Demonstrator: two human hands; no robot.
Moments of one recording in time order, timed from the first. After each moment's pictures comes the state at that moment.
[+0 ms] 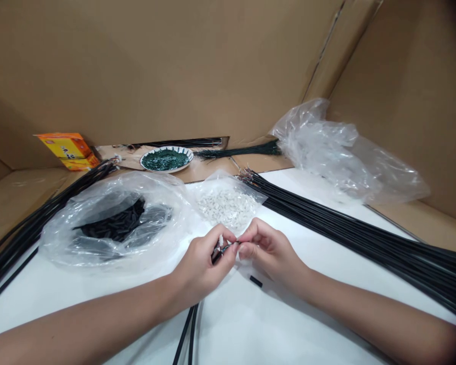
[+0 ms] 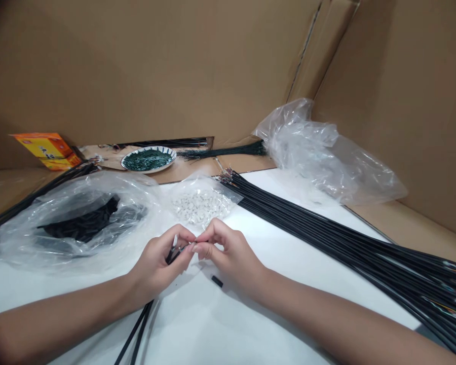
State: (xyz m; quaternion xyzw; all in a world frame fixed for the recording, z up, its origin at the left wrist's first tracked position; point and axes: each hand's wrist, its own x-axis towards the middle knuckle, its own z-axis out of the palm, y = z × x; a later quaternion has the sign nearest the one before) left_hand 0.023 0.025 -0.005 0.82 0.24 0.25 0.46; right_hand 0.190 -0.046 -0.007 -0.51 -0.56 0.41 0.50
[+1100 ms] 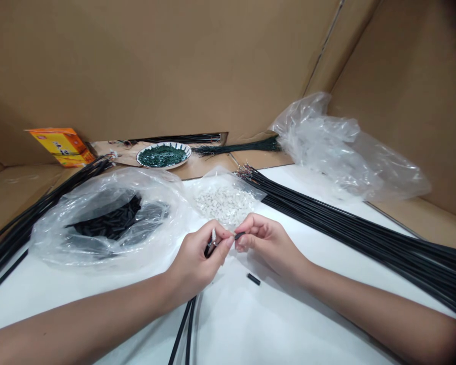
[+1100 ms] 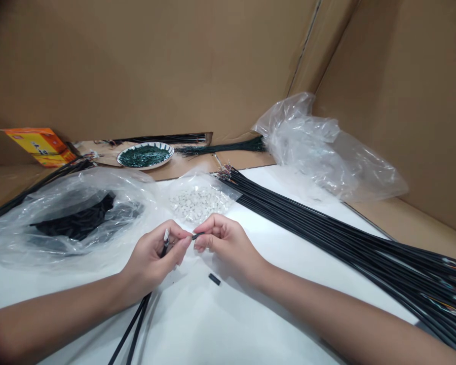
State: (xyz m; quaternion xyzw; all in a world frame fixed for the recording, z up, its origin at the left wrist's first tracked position) left_hand 0.025 0.023 -0.004 0.76 0.25 0.29 0.52; right_hand 0.191 -0.038 0.001 -0.49 -0.44 0.52 0.54
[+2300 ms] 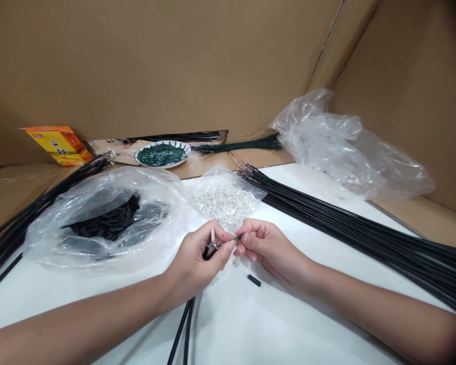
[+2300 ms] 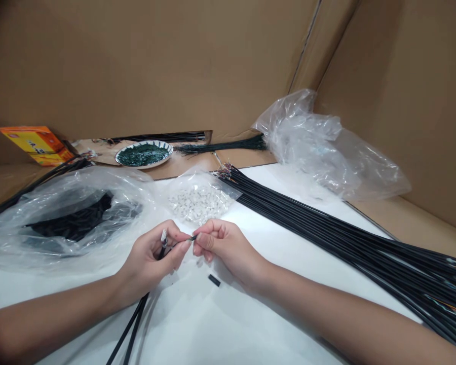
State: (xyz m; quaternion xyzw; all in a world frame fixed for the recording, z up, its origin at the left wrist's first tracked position) left_hand 0.025 0.021 0.005 0.72 0.26 0.27 0.58; right_hand 0.186 -0.040 0.001 -0.43 -0.36 0.62 0.55
